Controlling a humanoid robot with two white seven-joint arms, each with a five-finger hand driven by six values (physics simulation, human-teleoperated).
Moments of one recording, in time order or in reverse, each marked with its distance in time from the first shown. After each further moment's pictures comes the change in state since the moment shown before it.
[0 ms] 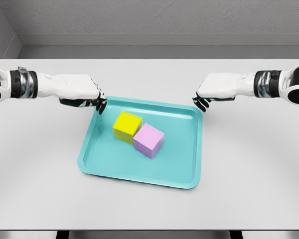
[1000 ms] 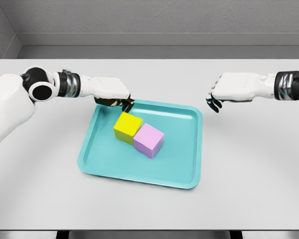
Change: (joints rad) left arm -0.005 -0.262 -0.001 0.208 -0.142 -0.001 0.000; right arm 0.037 -0.129 -0.044 -0.137 -0.006 0.000 0.000
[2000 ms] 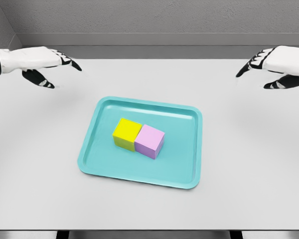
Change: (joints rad) left arm 0.002 0.287 0.176 0.033 0.097 0.000 0.000; right arm 0.080 -0.197 -0.181 0.033 -0.309 0.000 0.000
